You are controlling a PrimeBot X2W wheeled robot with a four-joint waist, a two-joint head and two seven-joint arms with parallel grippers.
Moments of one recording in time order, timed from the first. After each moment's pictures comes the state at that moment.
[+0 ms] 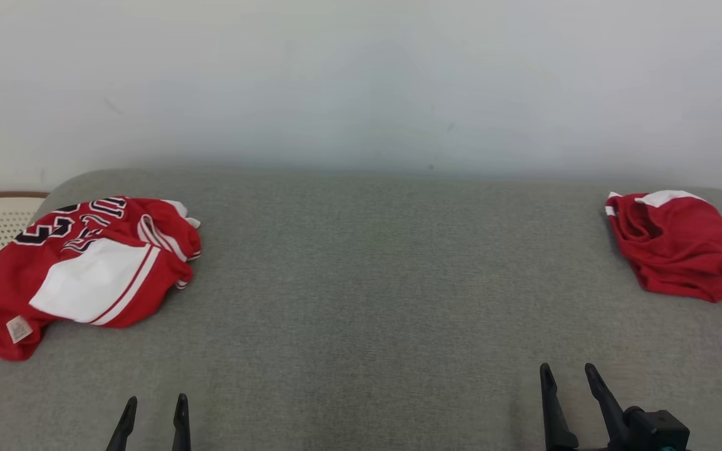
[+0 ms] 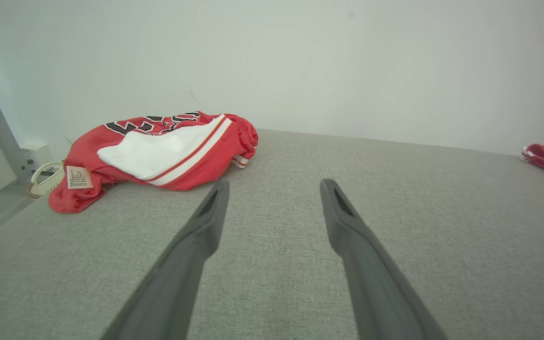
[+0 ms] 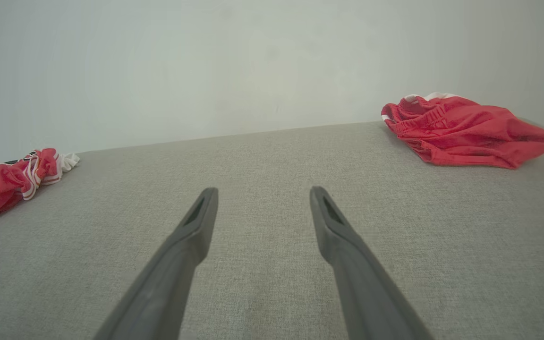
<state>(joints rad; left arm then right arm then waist) 0.02 0.08 -0.02 0.08 -0.13 0.04 -0.26 -0.01 -0.05 0.14 0.21 0.14 0.13 -0.25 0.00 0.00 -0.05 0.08</state>
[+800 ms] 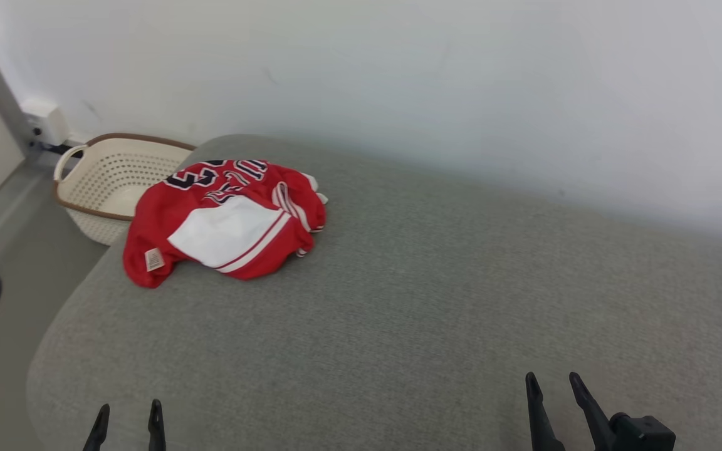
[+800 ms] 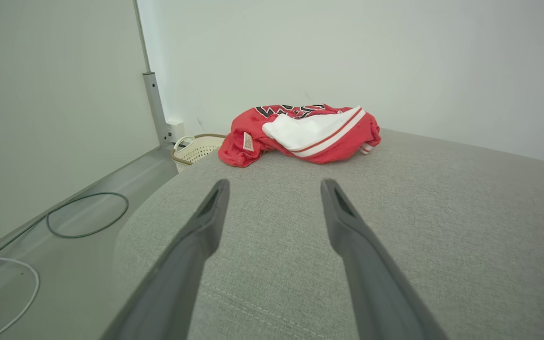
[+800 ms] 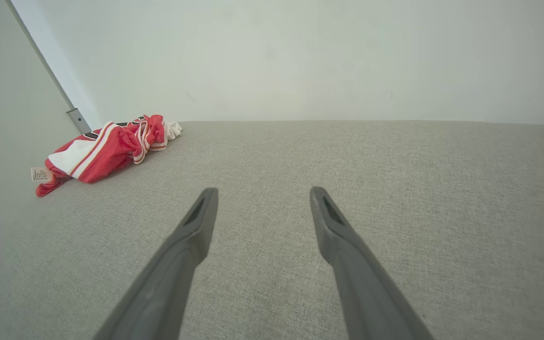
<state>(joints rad) 0.04 0.12 0.00 0.08 -0.13 0.08 -0.25 0.00 -0.05 0.18 0.24 0.18 0.13 -0.26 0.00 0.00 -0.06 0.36</state>
